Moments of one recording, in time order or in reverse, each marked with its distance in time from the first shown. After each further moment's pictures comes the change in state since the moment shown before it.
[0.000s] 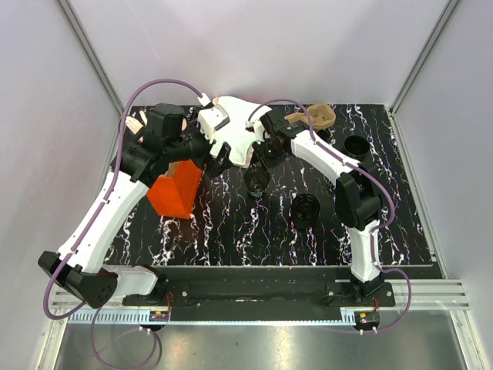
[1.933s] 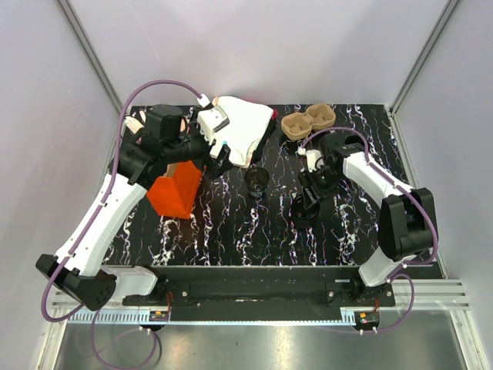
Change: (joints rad) left arm -0.010 -0.017 0.000 0.000 0.029 -0.001; right arm -0.285 -0.433 -0.595 -0.125 -0.164 -0.126
